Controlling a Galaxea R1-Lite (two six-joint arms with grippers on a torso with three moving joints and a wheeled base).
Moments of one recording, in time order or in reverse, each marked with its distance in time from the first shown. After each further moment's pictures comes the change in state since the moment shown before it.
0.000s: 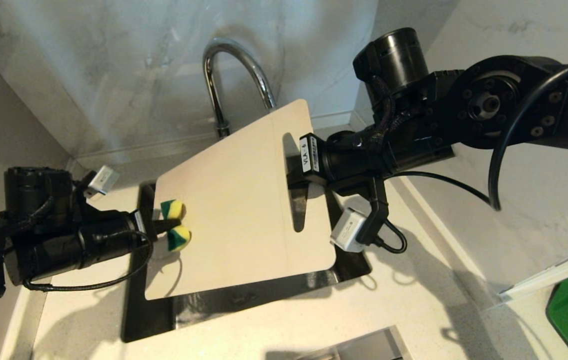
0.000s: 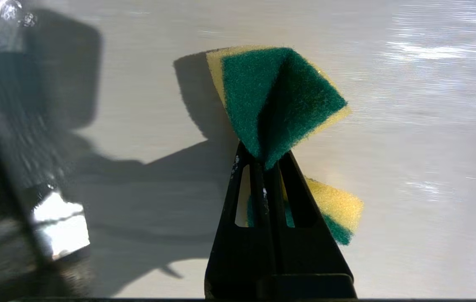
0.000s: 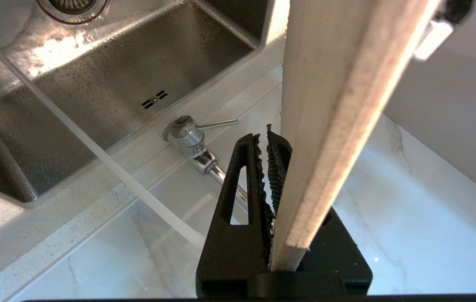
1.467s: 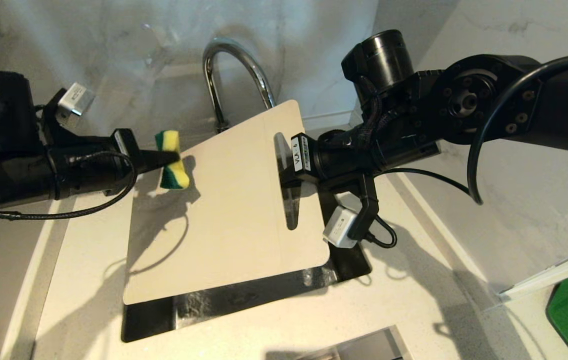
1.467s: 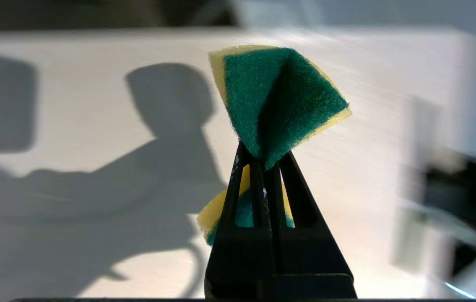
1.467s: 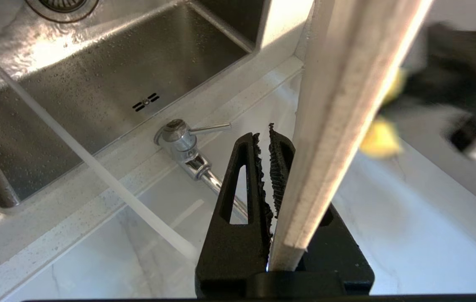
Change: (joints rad) left arm -0.092 -0.095 -0.389 0.307 -0.002 -0.061; right arm 0.007 0.052 -0.081 0.039 0.003 -0.026
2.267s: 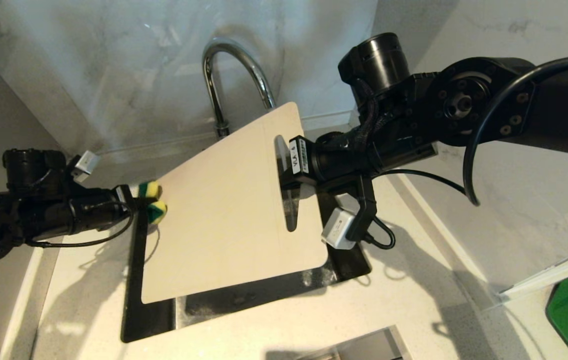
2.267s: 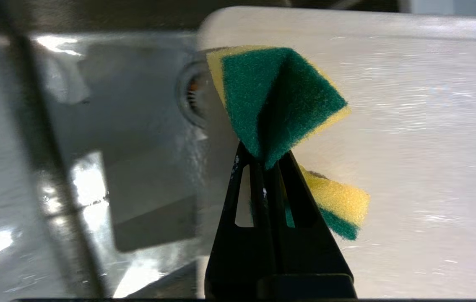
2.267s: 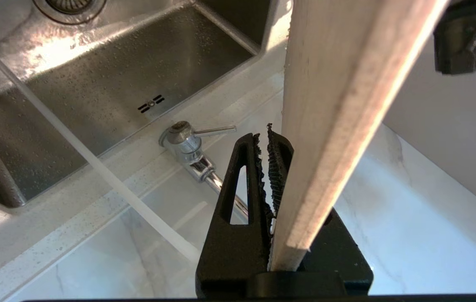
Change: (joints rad) left arm 0.353 0.265 0.160 -0.237 -0.171 0.117; right arm 0.009 0.004 0.000 0.000 -0.015 0.000
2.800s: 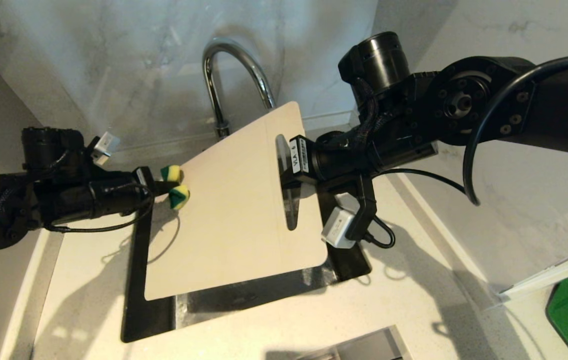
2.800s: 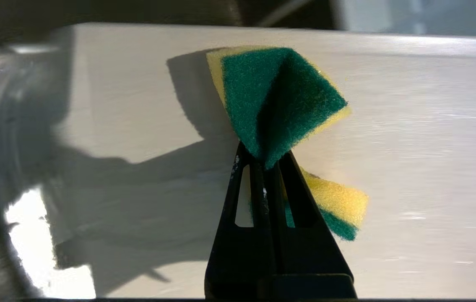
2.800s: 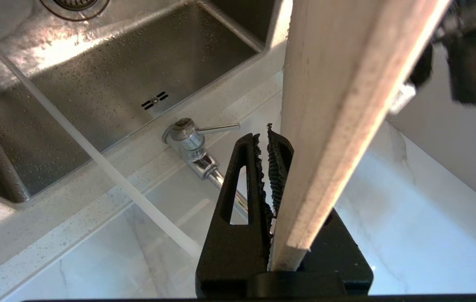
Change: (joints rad) left arm -0.132 -0.019 -0.097 0.050 0.042 -0.070; right arm 0.000 0.001 -0.005 0.001 -0.014 0.000
